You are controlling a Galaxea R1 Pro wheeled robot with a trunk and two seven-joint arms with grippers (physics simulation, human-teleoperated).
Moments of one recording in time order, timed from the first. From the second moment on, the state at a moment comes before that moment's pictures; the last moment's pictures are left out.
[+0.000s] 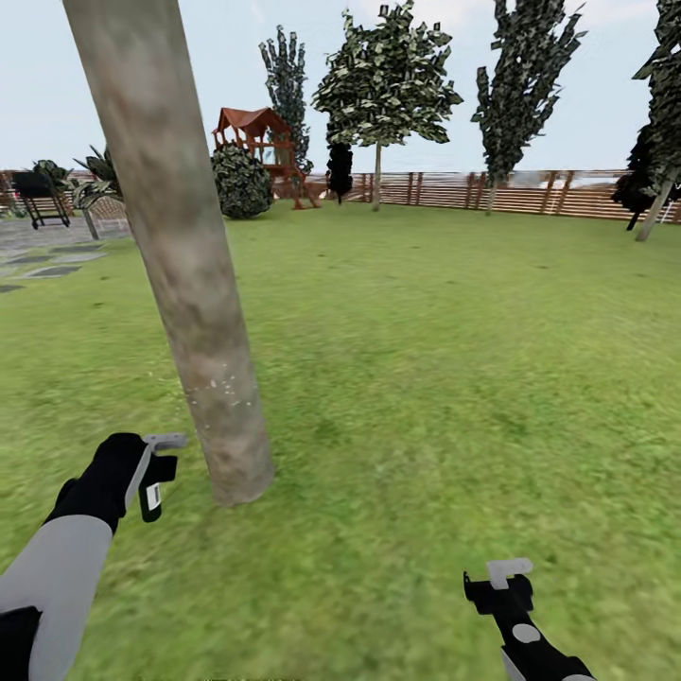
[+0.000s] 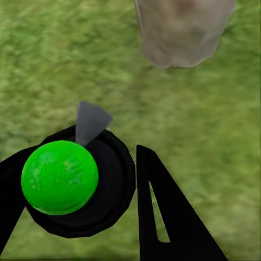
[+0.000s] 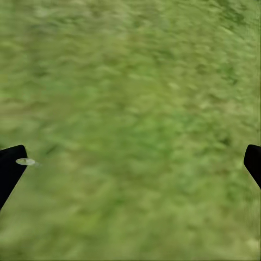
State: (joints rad) left arm -0.85 0.19 0.21 -0.73 -0.19 0.89 -0.06; right arm -0.54 -0.06 -0.32 -0.19 0.46 -0.31 -0.13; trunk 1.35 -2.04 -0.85
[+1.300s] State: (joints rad) left arm -0.84 0.19 0.21 -0.74 -0.19 0.89 -0.07; right arm -0.54 -0.07 -0.32 -0.19 0.46 -0.31 -0.13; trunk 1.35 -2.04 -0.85
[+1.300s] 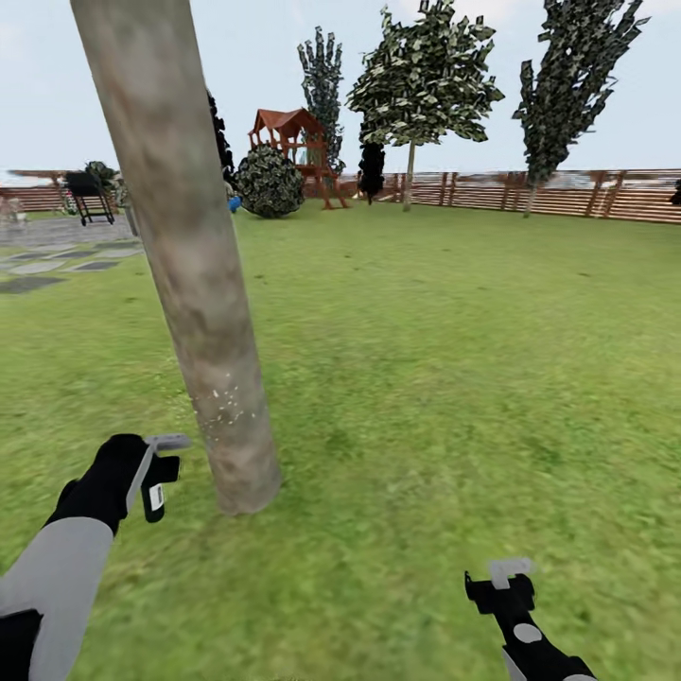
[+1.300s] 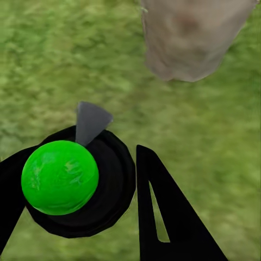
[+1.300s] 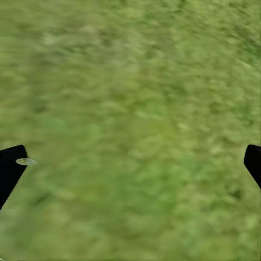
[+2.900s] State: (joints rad) left arm -0.84 0.17 0.21 -0.74 -0.19 0.89 -0.06; right arm -0.54 -0.06 -0.31 -0.19 0.46 -0.31 -0.13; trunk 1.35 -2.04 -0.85
